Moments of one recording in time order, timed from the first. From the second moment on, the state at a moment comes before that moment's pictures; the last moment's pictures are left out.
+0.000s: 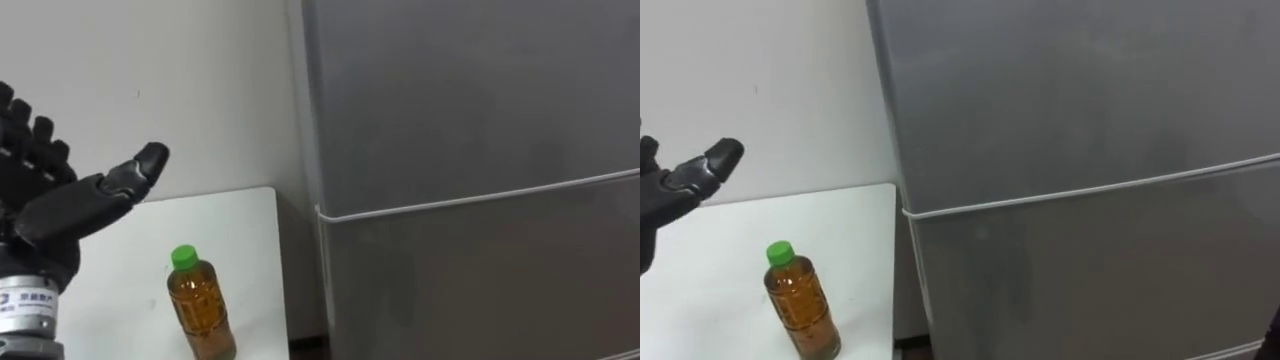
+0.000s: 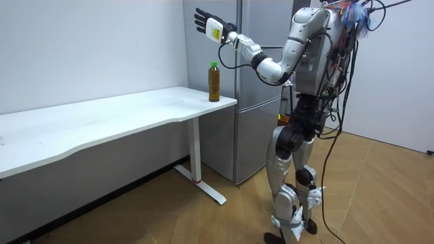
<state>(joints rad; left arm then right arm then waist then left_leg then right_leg) -0.18 0.26 0.19 -0.39 -0.56 0.08 0.26 0.13 -0.20 -0.09 1.17 0.42 0.07 0.15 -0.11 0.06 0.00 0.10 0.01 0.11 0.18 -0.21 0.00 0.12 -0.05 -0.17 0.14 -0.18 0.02</state>
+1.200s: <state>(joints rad) -0.30 0.22 0.07 -0.39 -0.56 0.17 0.09 0.08 -0.20 -0.09 1.17 0.39 0.11 0.17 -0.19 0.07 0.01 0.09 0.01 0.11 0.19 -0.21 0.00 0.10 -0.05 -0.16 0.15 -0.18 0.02</state>
